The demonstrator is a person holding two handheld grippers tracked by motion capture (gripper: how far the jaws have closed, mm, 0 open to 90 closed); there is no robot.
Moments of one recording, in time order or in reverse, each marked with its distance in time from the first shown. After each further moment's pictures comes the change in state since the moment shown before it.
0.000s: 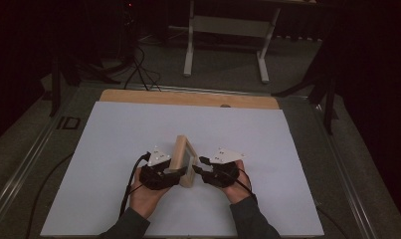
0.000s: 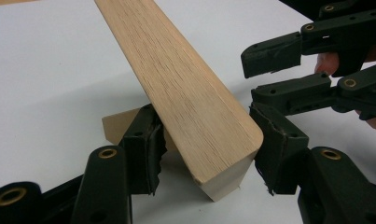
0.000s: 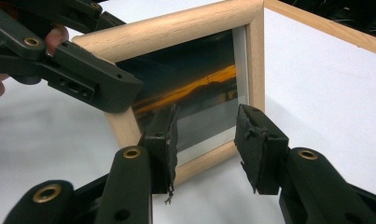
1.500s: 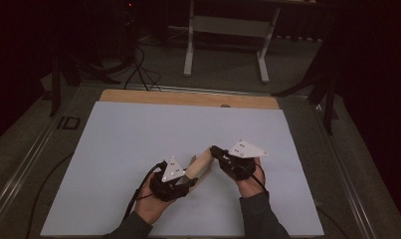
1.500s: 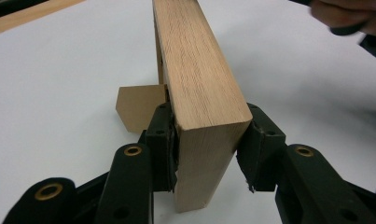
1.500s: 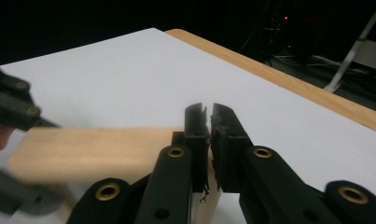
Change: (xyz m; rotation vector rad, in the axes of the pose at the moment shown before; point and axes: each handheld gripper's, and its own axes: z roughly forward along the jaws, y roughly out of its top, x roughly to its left) left arm -0.039 -0.004 0.003 0.020 -0.112 0.281; right arm -0.019 0.015 -0.041 -0.149 -0.145 0.006
